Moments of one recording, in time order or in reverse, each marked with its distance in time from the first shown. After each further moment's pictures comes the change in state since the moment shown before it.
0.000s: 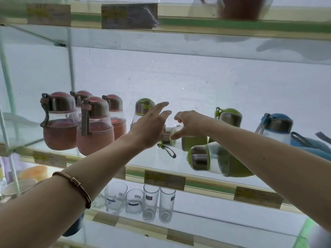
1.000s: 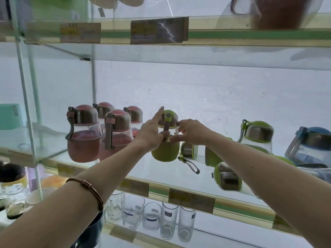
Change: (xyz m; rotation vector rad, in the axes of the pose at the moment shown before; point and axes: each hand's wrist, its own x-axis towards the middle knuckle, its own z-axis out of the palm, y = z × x) left_hand 0.003 -0.054 -0.005 -0.537 -0.021 -0.456; right_hand 0.058 -0.025 0.024 0.305 0.084 -0.071
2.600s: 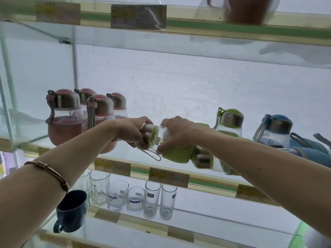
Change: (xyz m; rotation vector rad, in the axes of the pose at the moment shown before) left_hand -0.023 0.011 -0.021 0.086 -0.573 -0.123; right_hand -0.072 -0.027 -0.008 -0.371 -0.111 -0.020
